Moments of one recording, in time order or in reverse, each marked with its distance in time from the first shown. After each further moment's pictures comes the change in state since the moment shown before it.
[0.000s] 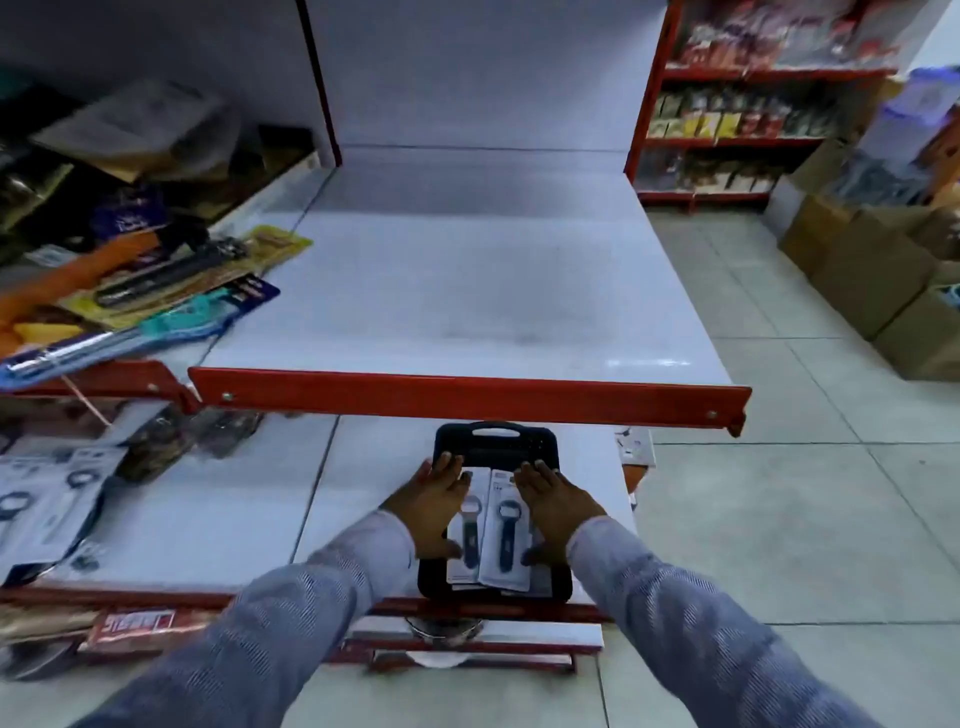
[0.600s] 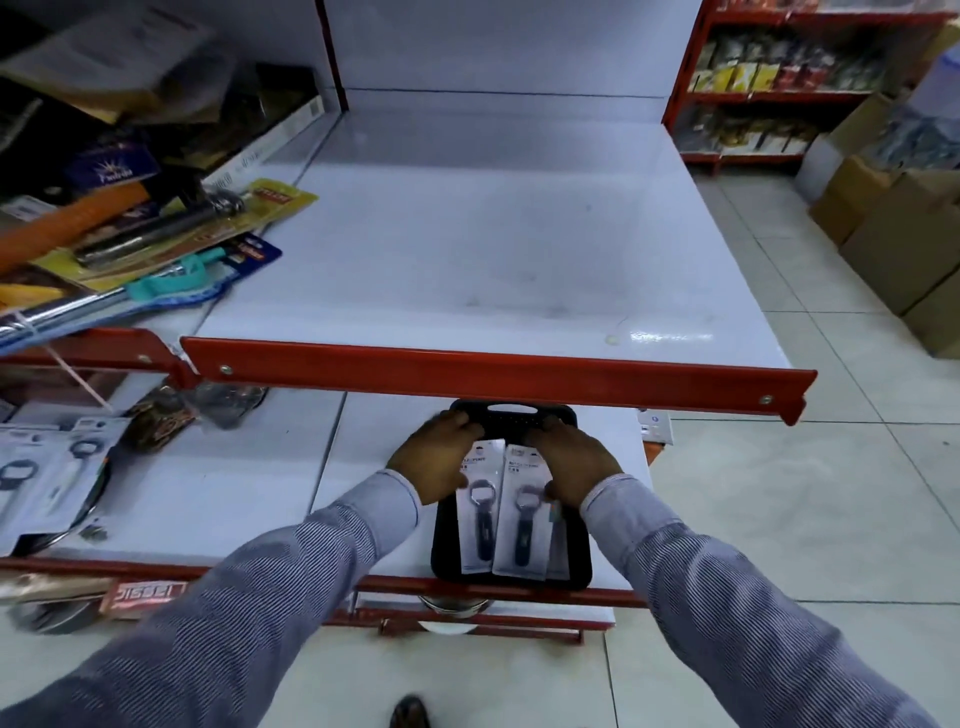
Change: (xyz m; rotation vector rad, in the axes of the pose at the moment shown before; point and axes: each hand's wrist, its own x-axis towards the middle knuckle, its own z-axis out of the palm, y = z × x) left_hand 0.013 -0.022 -0.019 -0.261 0.217 -0.030; right_hand 0.014 -0.008 -0.044 0.140 0.107 0.059
